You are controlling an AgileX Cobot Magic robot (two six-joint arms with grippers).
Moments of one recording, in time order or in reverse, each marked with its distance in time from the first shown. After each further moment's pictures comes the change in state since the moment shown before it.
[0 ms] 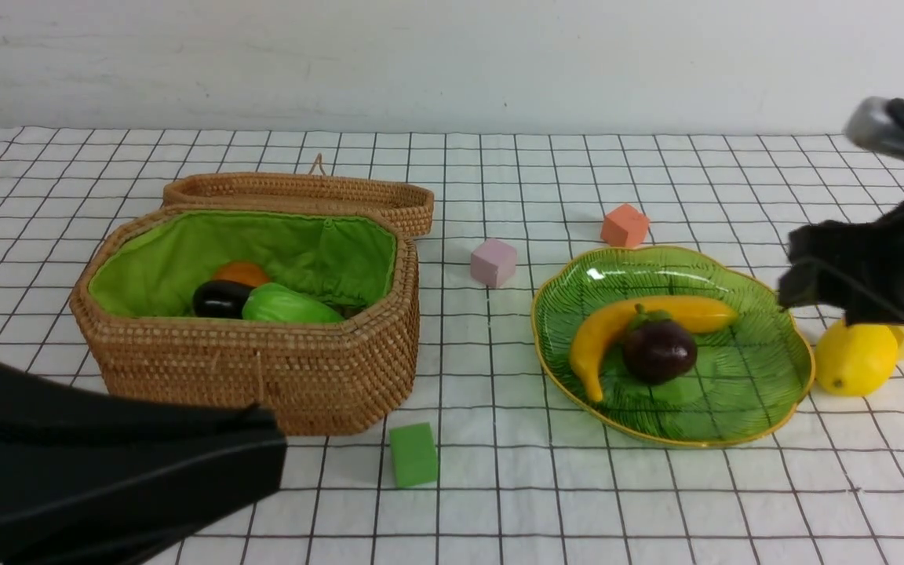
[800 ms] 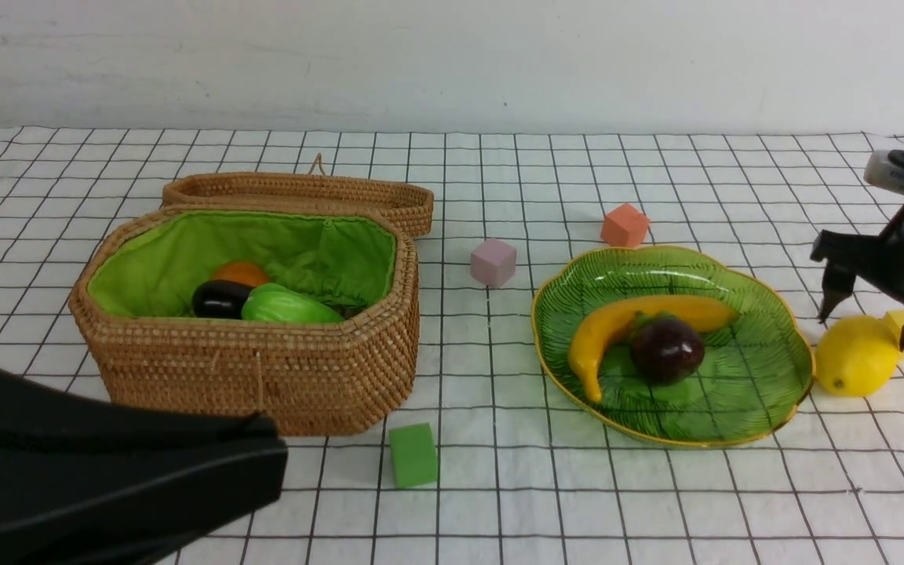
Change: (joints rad) right arm -0.122 0.551 -0.419 -0.238 0.125 0.253; left arm 0.000 0.000 0.000 -0.002 0.010 0.003
